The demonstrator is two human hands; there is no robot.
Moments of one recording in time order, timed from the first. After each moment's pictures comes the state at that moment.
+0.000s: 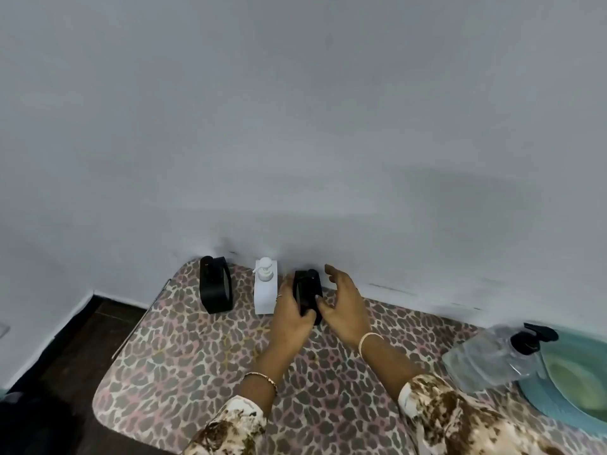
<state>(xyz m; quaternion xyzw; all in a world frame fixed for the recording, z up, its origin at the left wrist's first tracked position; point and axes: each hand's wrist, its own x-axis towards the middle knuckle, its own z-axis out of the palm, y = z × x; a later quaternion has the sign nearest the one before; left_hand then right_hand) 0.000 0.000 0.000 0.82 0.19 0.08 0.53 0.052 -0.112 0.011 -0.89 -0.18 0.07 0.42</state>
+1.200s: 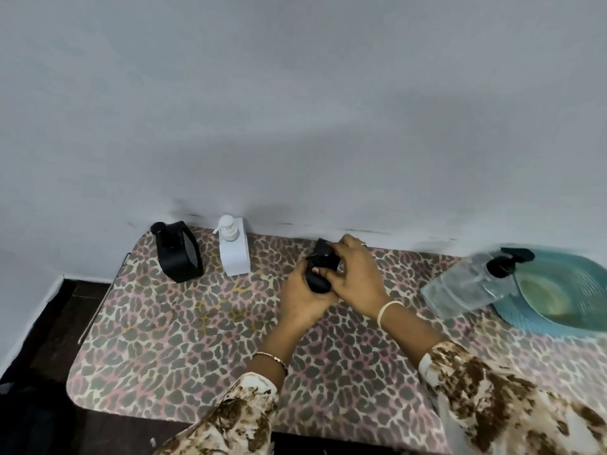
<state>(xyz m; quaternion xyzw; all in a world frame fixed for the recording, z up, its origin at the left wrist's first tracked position) -0.009 -0.065 -0.008 0.80 0.20 -0.04 0.57 0.039 -0.176 0.020 -0.93 -0.21 0.02 0.32</state>
